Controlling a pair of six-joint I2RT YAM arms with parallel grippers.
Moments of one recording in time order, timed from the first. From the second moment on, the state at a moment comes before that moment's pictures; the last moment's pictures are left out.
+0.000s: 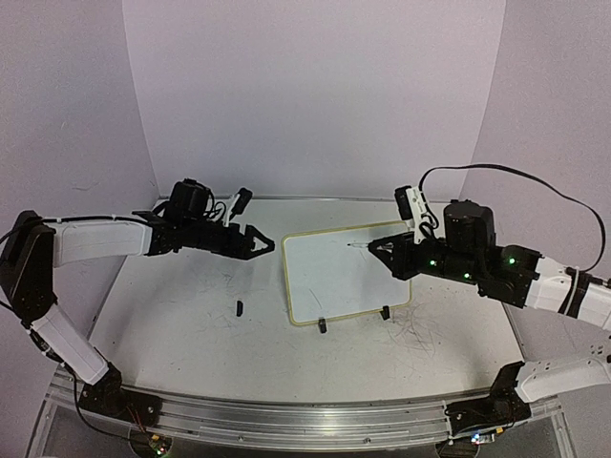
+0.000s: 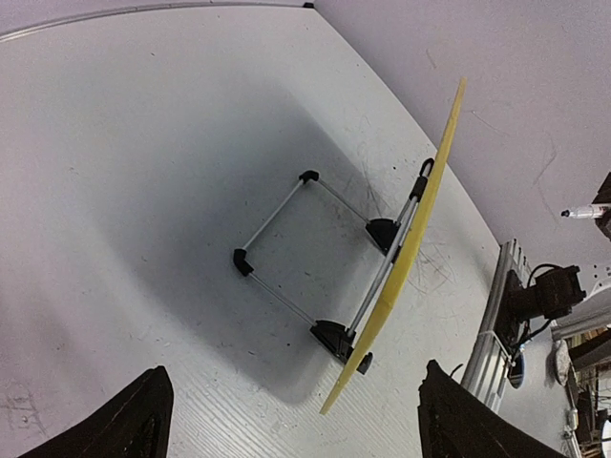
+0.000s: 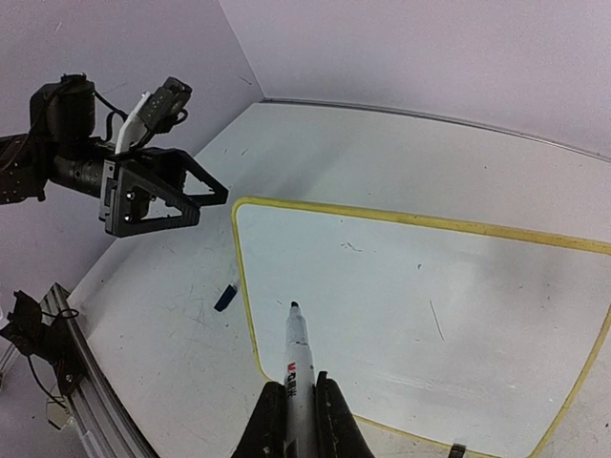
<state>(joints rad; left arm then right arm) -0.56 1.55 1.03 -0.05 0.53 -0.31 0.83 1.07 0.84 -0.13 0.00 0.36</state>
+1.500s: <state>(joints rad) -0.56 1.72 1.04 0.21 0.82 -0.42 0.99 1.32 0.95 0.00 0.03 0.26</state>
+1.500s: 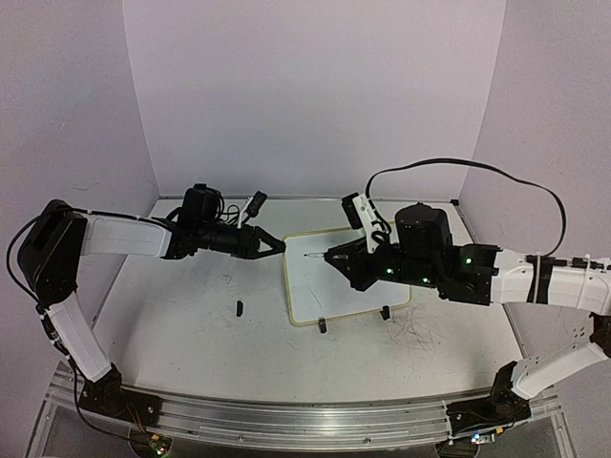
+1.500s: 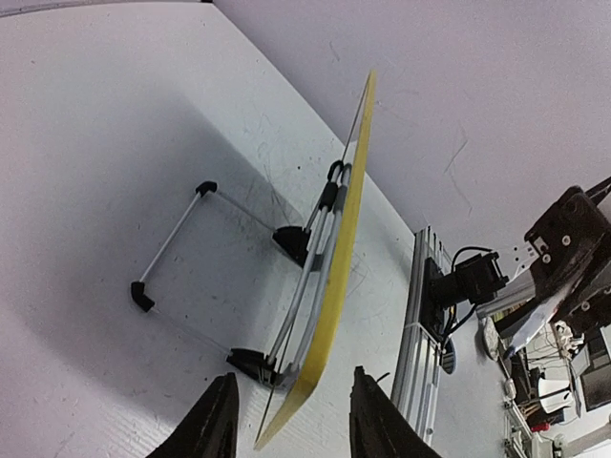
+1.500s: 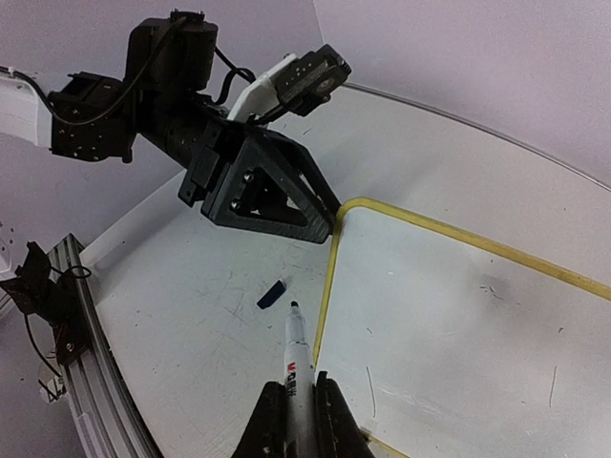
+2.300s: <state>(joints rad) -0.56 1.78 1.09 0.26 0.88 -0.39 1.00 1.50 1.07 -0.02 0.14 0.20</state>
